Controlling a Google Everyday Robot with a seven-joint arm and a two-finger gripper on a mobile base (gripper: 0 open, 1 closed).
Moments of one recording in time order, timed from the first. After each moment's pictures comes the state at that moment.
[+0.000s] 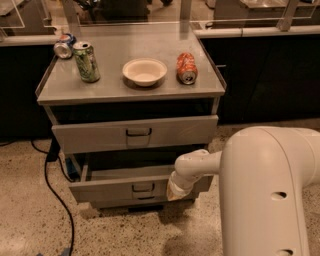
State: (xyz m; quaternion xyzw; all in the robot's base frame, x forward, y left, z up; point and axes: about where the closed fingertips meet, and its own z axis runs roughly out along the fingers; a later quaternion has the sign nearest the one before) arm 0.573 -0.055 0.382 -0.79 0.59 0.05 0.13
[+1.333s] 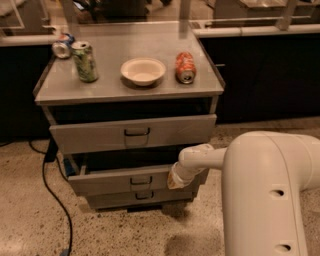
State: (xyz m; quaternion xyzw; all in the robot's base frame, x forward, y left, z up) arm 0.628 -0.066 0.383 -0.80 0.58 0.02 0.18
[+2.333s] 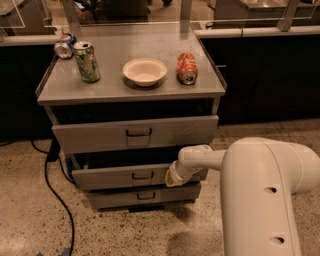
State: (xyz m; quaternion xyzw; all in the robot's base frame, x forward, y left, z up) arm 0.652 -0.059 0.363 -0.81 0.56 0.02 0.20
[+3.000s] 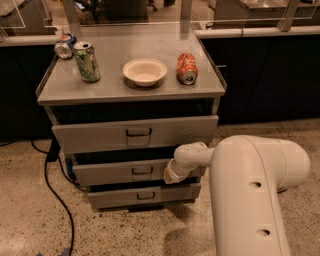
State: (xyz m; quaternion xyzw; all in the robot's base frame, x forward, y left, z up) arm 0.672 -0.050 0.357 -0.82 0.54 0.00 0.19
